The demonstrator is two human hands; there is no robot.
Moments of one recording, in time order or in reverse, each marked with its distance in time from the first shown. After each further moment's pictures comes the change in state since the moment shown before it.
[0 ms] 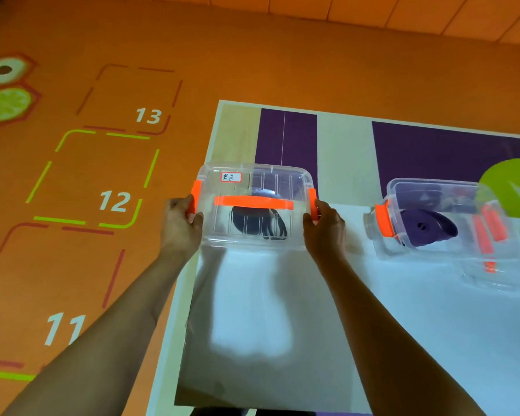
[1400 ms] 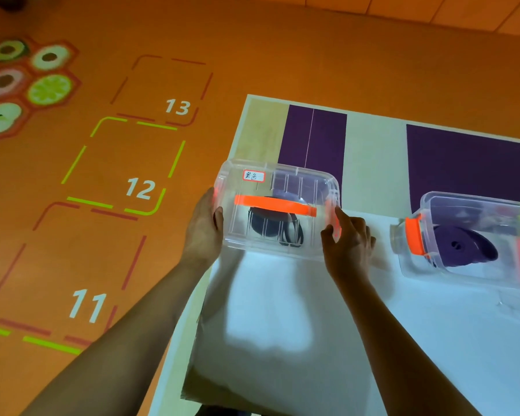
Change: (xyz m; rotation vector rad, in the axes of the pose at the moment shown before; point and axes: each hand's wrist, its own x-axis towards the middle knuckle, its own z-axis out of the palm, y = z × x) left_hand -0.016 0.003 0.004 -0.019 0.002 0.072; right_hand -0.005 0.025 0.009 -0.150 0.097 -0.223
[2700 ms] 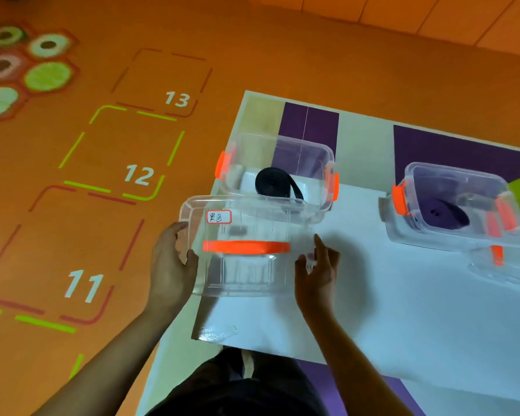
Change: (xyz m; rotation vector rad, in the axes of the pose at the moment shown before) left_hand -0.173 -0.068 -0.065 -0.061 0.131 0.015; right_hand -0.184 -0.033 -0.020 0.398 -0.041 0.157
